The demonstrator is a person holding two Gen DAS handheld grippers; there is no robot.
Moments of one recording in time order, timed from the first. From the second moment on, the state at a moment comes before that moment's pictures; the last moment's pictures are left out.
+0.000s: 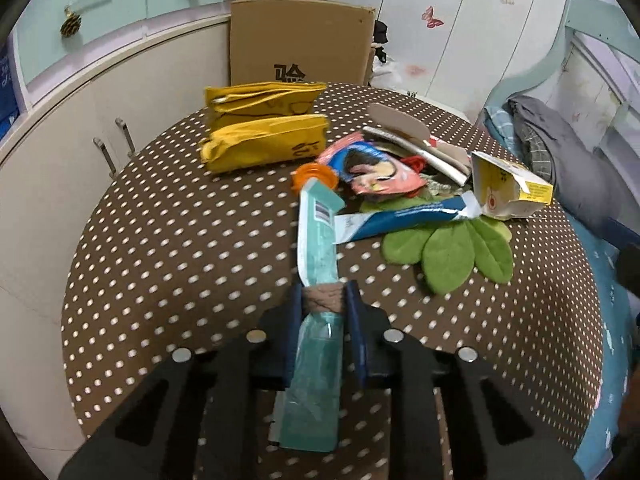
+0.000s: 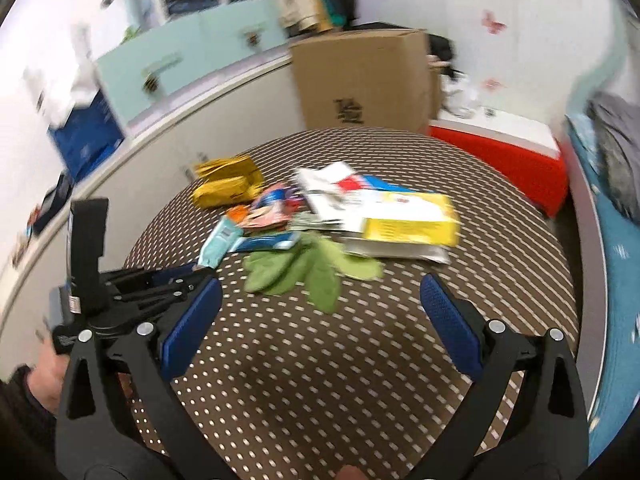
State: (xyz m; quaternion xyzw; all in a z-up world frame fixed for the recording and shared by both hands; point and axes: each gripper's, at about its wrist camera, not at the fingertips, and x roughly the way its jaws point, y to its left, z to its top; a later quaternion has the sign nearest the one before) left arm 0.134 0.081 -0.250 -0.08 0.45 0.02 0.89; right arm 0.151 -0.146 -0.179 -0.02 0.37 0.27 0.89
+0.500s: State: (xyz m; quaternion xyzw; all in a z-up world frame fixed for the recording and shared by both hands) left arm 0.106 0.105 -0.252 -0.08 0.42 0.03 0.90; right arm 0.195 -0.019 -0.226 -0.24 0.40 0.37 0.81
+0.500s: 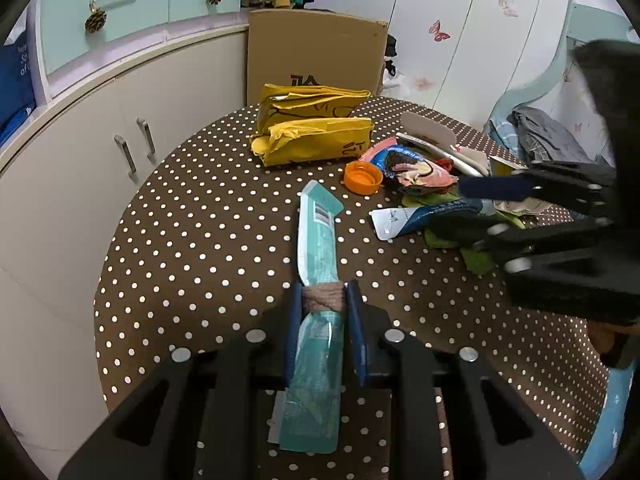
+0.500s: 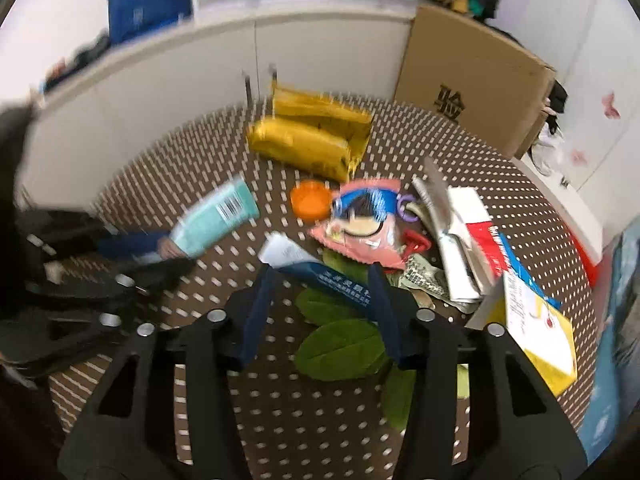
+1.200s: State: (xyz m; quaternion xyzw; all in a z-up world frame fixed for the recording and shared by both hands) left arm 0.097 0.105 -0.250 -0.09 0.42 0.00 0.90; right arm 0.170 -0.054 -0.227 -0.12 0.43 0.38 0.81
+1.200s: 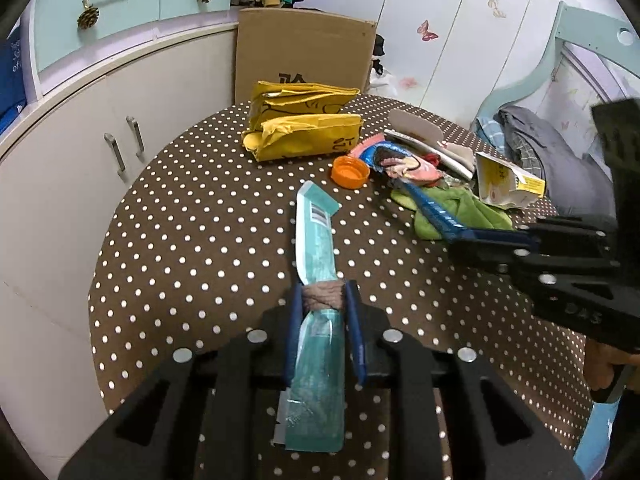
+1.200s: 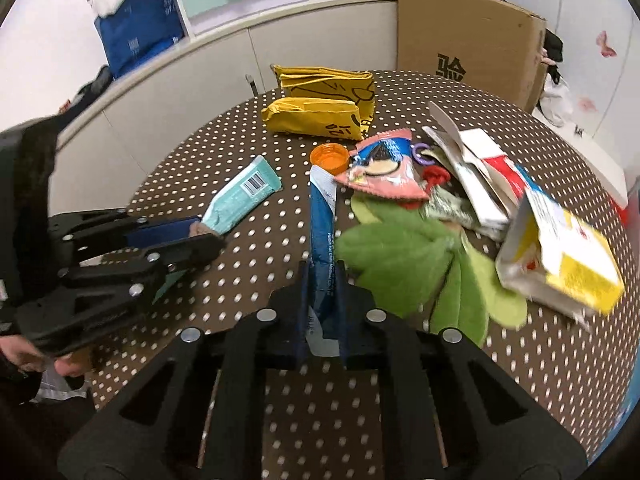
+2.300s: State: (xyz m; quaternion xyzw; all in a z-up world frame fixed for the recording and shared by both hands) left arm 0.125 -0.101 -0.133 -0.01 0.33 -0.21 0.92; right arm 0.112 -0.444 -0.183 0.20 0.33 0.07 0.92
